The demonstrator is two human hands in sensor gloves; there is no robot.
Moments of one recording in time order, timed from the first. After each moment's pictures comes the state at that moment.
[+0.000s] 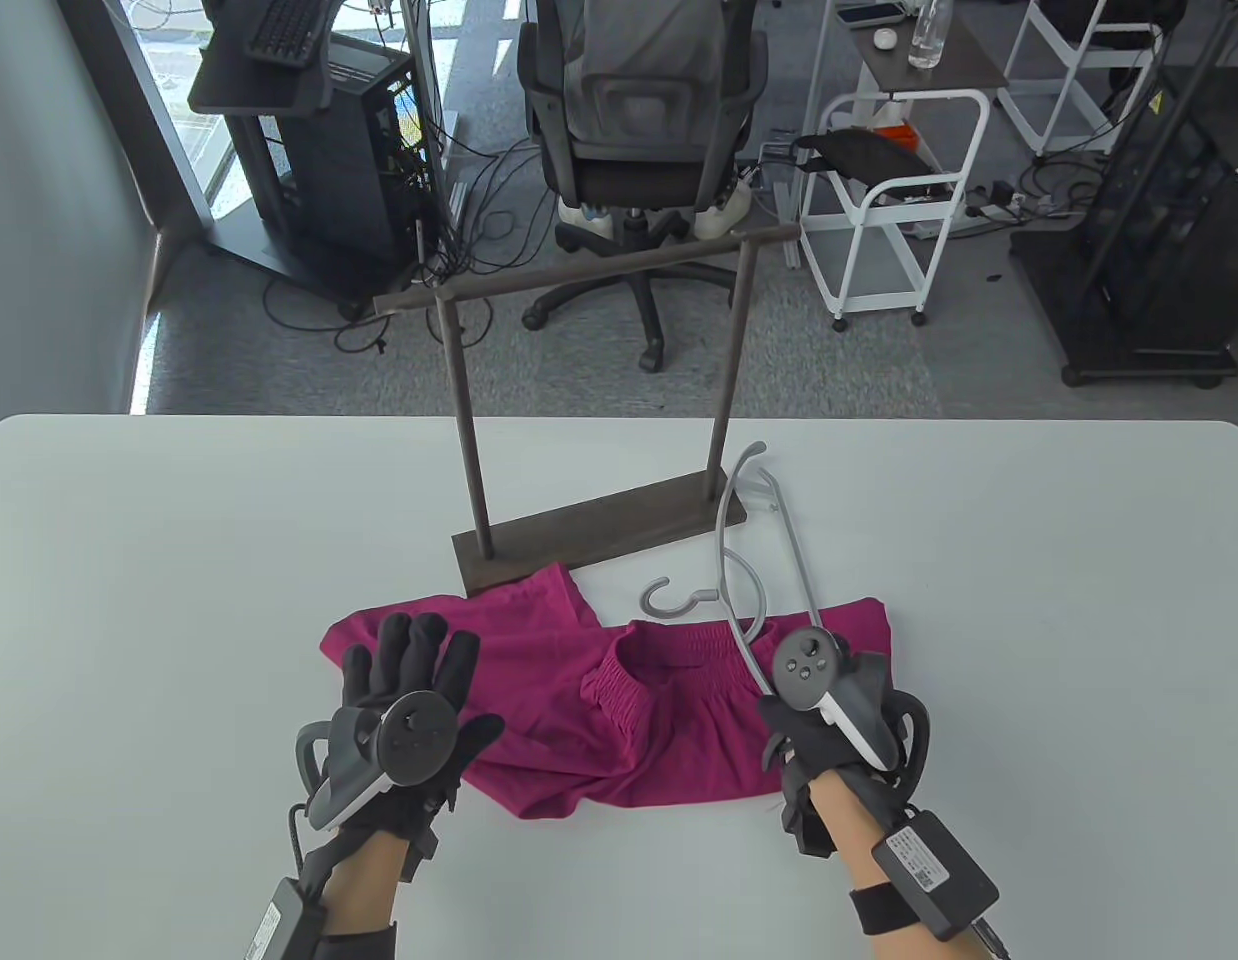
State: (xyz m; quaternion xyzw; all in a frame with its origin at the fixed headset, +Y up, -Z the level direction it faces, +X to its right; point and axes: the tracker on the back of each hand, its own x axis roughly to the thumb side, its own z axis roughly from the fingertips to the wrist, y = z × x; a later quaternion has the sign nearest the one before) left_hand -0.223 -0.722 -0.309 0.05 -0.09 0.10 0.99; right_hand 0.153 -0.750 -0.350 -0.10 0.06 0.99 0.09
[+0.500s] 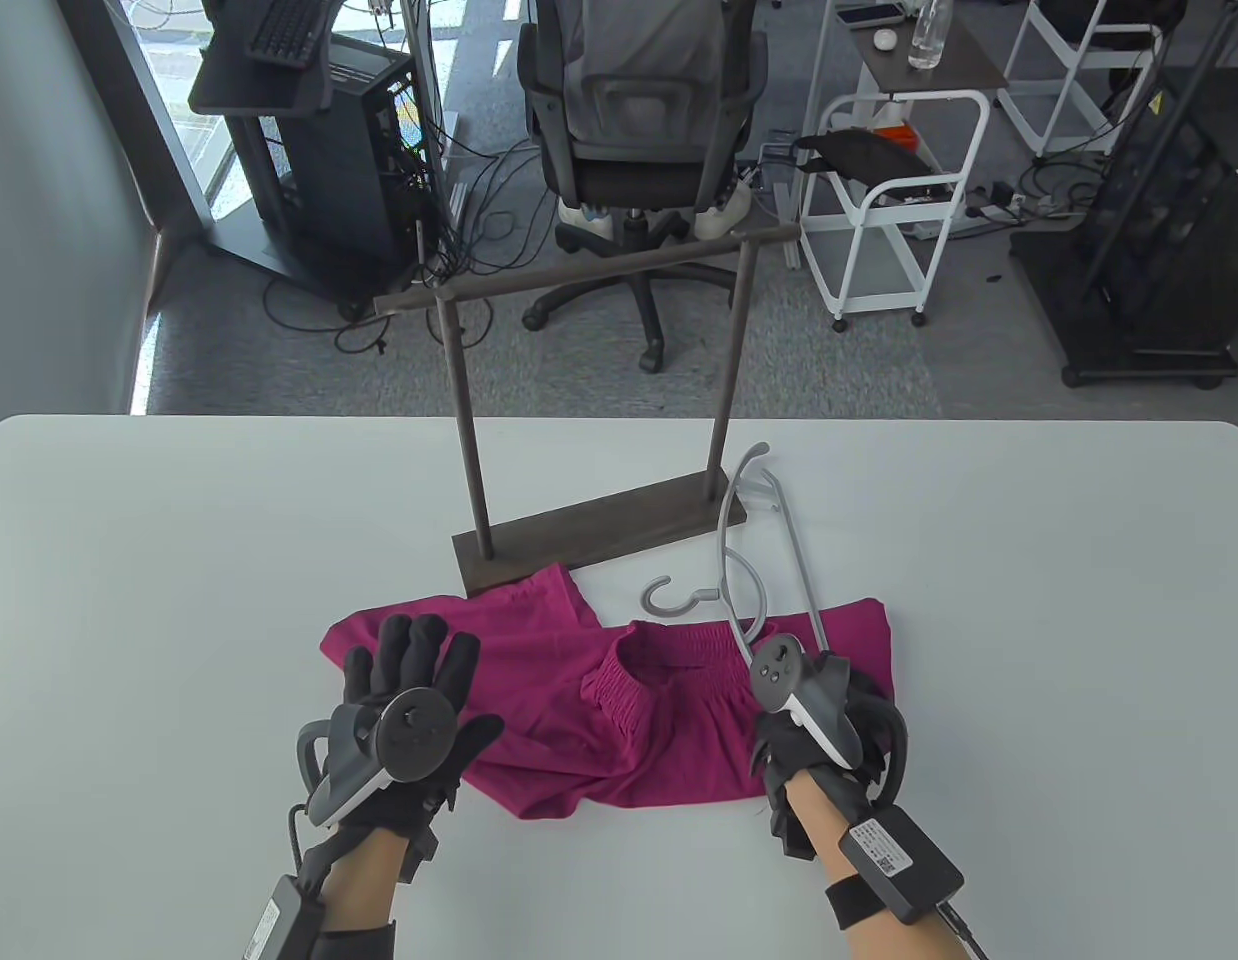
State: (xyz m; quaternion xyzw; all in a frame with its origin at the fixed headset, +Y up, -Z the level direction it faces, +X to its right) left_hand -0.223 -0.724 -0.310 0.03 -0.09 0.10 0.99; right_hand 0.147 -0.775 -0.358 -0.12 0.07 0.99 0.06
